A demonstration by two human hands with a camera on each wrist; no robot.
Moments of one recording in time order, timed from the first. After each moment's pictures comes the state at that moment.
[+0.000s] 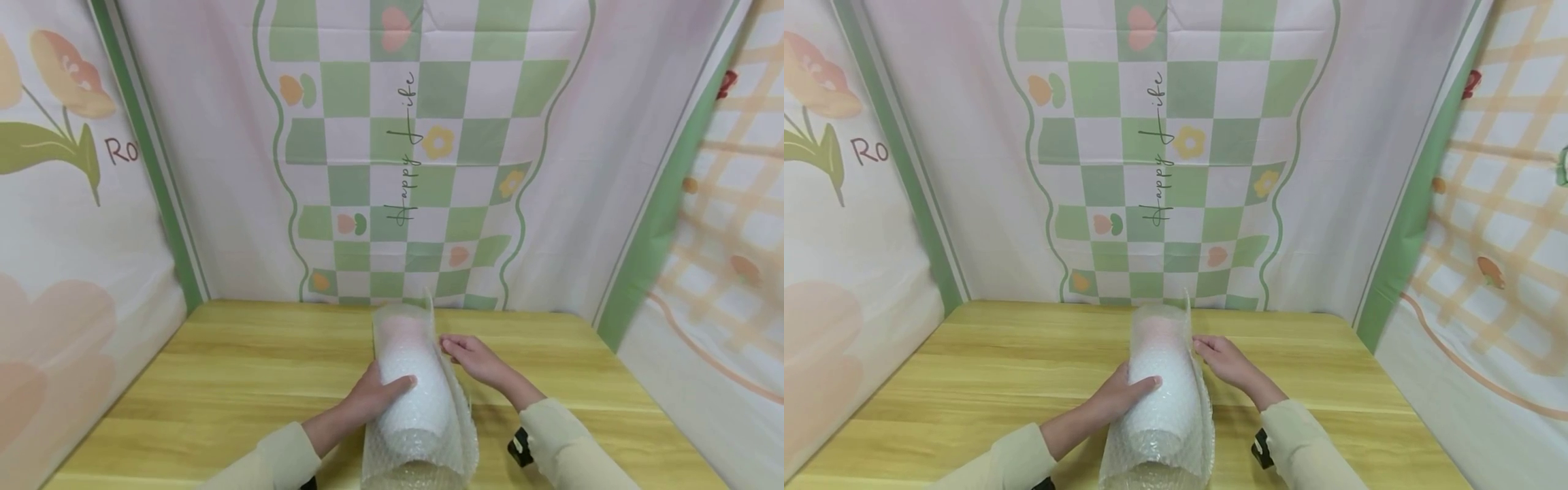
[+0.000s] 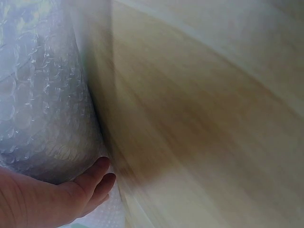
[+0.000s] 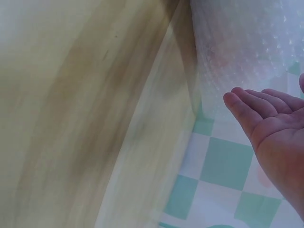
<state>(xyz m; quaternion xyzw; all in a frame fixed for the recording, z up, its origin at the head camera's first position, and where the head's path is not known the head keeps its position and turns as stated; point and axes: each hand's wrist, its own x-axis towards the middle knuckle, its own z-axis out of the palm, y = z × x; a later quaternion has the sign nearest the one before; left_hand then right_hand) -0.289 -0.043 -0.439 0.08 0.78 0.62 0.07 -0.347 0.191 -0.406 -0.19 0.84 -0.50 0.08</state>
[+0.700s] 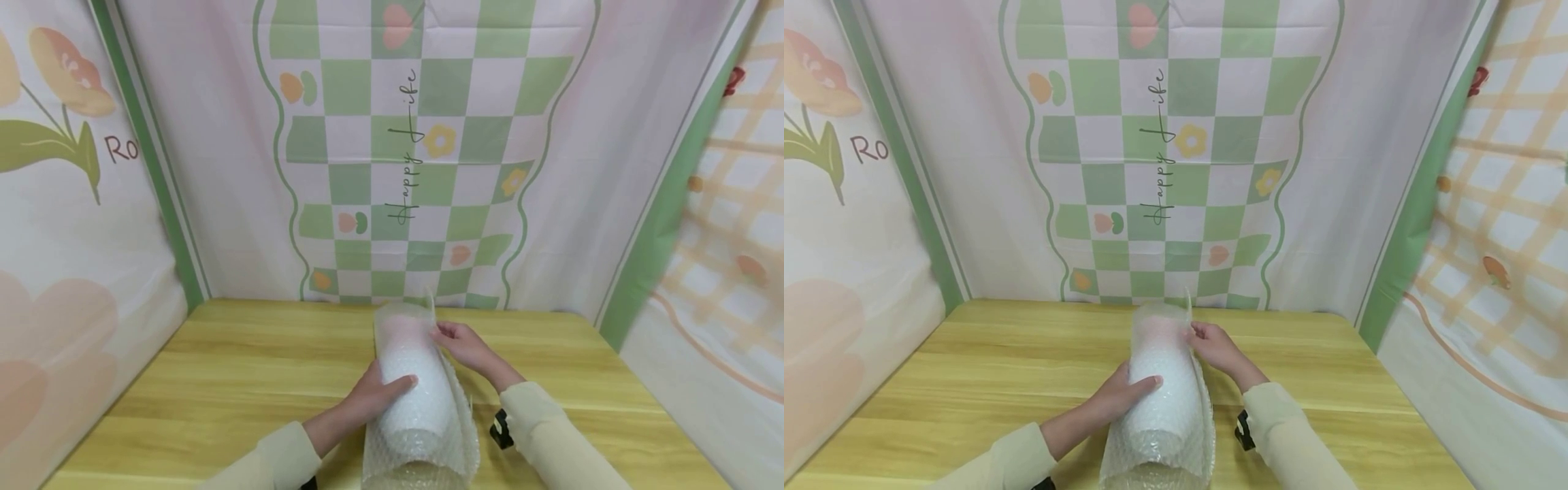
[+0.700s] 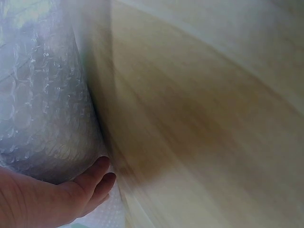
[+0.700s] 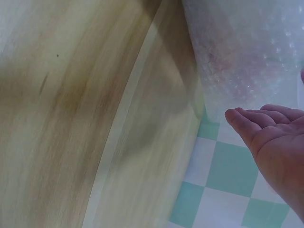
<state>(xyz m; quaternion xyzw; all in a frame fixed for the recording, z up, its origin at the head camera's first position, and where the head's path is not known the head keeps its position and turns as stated) -0.288 -0.044 -0.438 0.07 0.78 0.62 0.08 -0.372 0.174 -0.406 -0.16 0.87 -0.46 0.04</state>
